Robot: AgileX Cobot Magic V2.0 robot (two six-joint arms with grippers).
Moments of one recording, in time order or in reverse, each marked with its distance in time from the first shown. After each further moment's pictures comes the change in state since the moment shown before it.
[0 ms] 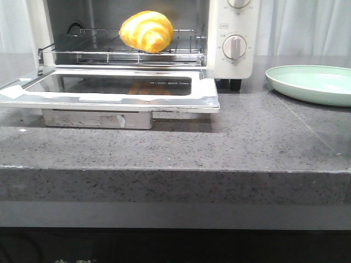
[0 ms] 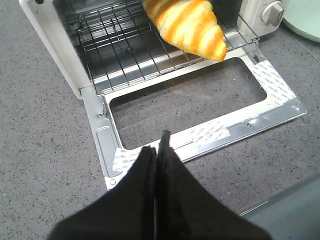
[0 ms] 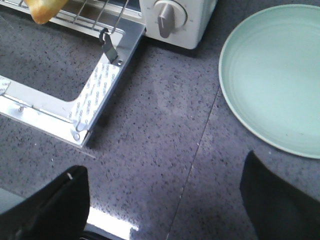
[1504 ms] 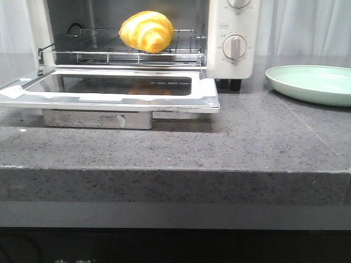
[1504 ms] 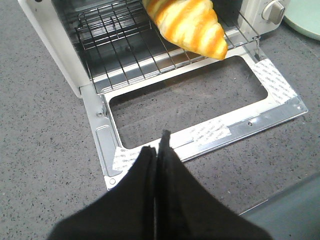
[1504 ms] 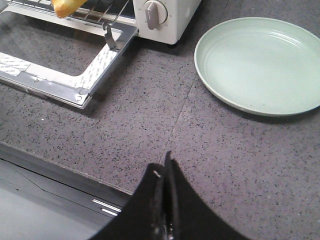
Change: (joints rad) left arm 0.000 0.008 0.000 0.000 0.002 0.000; right arm -0.004 -0.477 0.303 -0.029 -0.031 -0.007
